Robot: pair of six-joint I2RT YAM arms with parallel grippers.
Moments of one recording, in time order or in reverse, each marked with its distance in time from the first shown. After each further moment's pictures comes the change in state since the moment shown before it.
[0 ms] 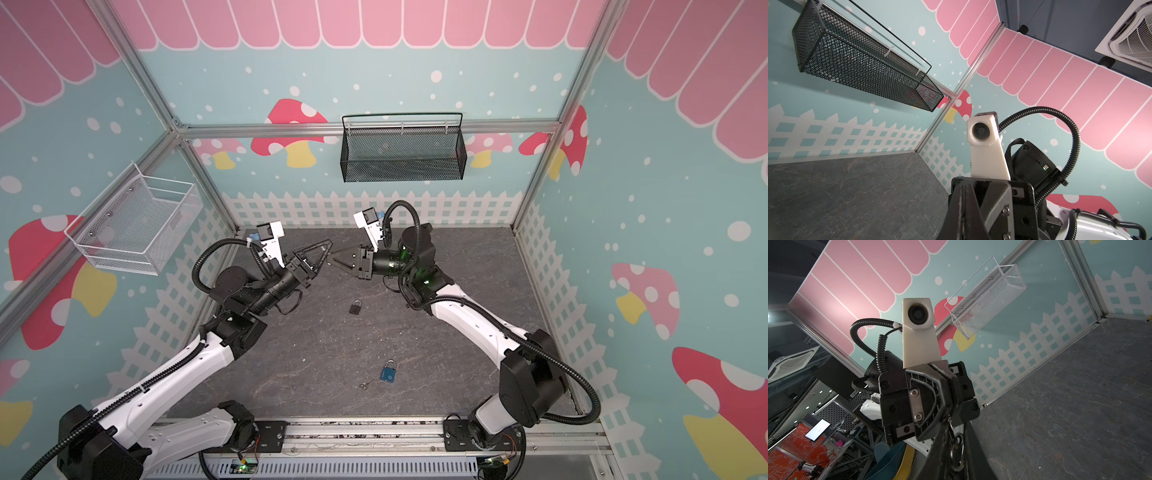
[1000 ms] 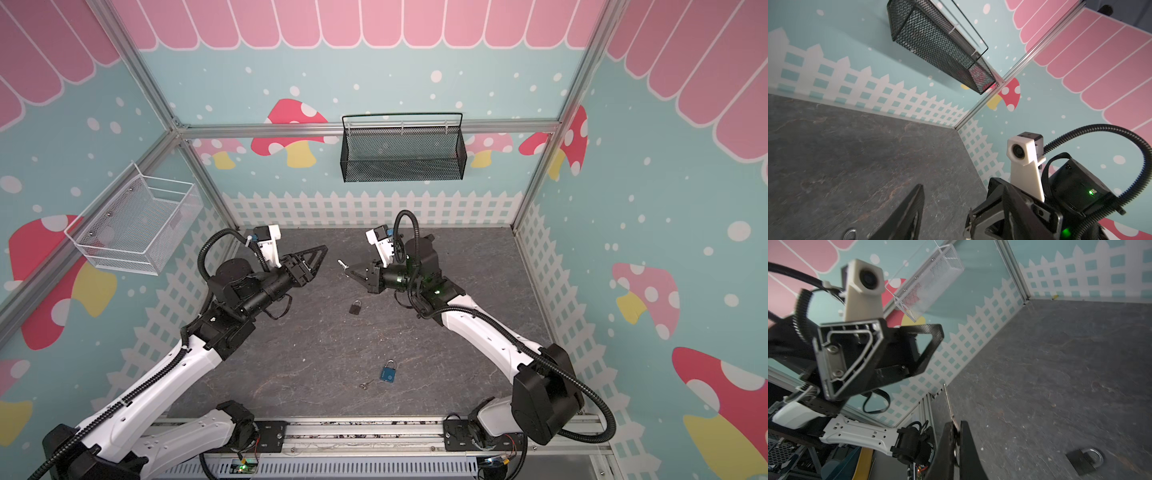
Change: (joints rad) left arm 0.039 -0.051 0.097 -0.499 -0.155 0.013; right arm -0.025 -0.105 -0.158 -0.342 0.199 -0.297
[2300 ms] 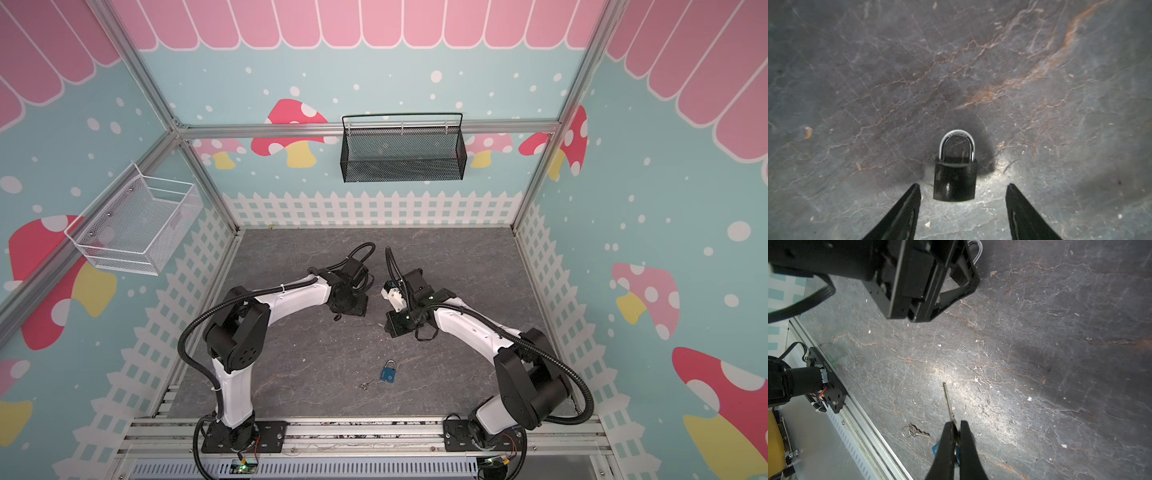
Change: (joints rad) left arm -0.142 0.985 0.482 -0.715 -0.216 0.263; right arm -0.020 0.087 -0.082 -0.691 0.283 -0.332
